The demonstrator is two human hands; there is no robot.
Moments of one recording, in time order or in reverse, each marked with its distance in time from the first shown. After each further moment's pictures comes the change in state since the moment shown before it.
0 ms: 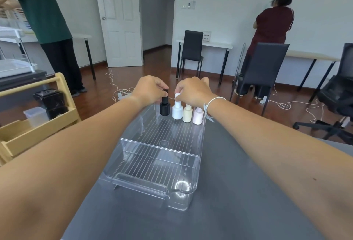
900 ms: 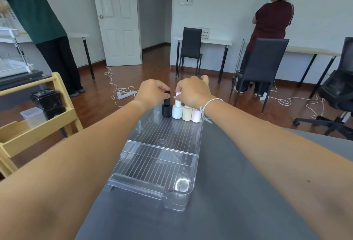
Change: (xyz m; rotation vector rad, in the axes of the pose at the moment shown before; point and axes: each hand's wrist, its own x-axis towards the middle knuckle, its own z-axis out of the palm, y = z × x) left_hand 0.005 -0.010 0.021 0.051 0.025 0.026; right_hand 0.001 0.007 0.012 -0.144 0.057 0.017
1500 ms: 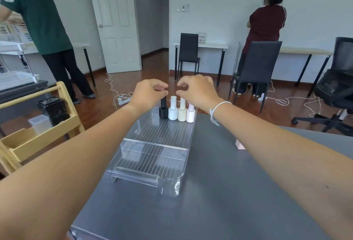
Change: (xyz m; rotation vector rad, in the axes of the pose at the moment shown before) left_hand -0.036 0.029 -0.016 -0.083 0.075 0.099; right_hand -0.034 0.018 -0.033 0.261 0.172 -0.025
